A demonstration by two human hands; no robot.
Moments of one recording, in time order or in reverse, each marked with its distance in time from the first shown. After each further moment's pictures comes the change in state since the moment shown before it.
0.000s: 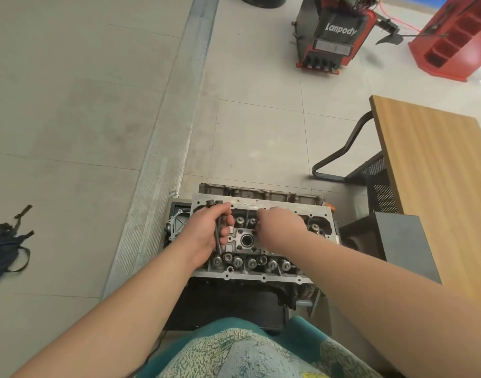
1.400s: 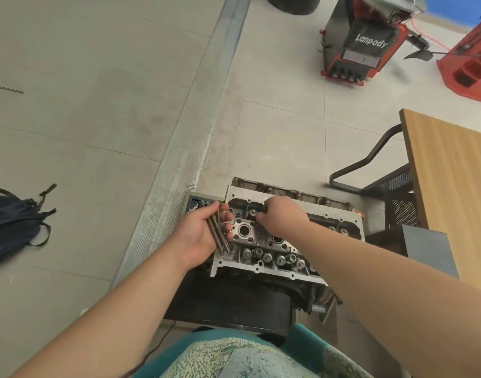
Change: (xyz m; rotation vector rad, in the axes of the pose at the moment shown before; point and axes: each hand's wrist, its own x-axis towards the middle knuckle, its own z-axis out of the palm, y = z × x) left_hand -0.036 -0.001 -0.082 -0.372 -0.026 -0.050; right_hand 0.015 -0.066 -0.020 0.232 -0.005 0.044
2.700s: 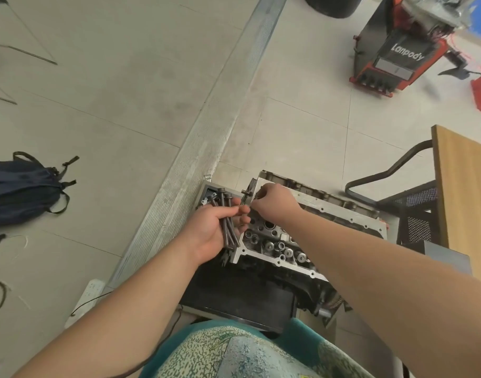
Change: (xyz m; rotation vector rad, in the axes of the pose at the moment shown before) left_hand -0.022 -0.005 -0.031 -0.069 0.000 0.109; right_hand -0.003 -0.072 0.008 0.242 0.011 -0.073
